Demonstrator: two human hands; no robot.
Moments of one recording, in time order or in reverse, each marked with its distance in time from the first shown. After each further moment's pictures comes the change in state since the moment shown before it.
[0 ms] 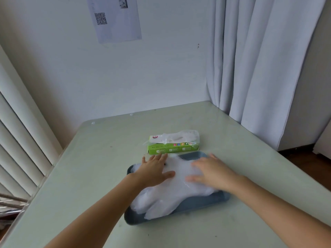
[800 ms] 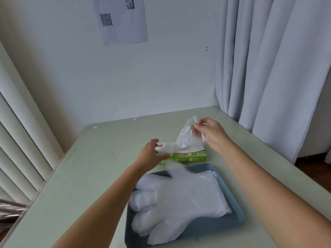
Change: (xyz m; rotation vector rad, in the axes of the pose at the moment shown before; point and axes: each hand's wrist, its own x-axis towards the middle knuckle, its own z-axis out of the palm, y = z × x) left_hand 0.057 -0.035 -0.031 -0.644 0.332 -0.178; right_hand 0.122 0.011 -0.062 1.559 0.430 0.114
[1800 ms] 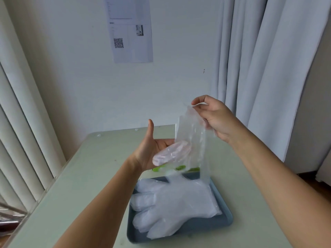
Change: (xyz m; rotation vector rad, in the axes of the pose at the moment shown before) left_hand -0.052 0.069 -0.059 -1.168 -0.736 0.016; right_hand -0.094 -0.128 0.038 -0.347 -0.181 -0.283
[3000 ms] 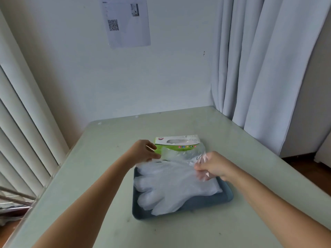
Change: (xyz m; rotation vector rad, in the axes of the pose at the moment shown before) left_hand -0.024 -0.036 -0.039 0.984 0.671 -0.138; right_hand -0.078 0.137 0.006 -0.262 -0.167 0.618
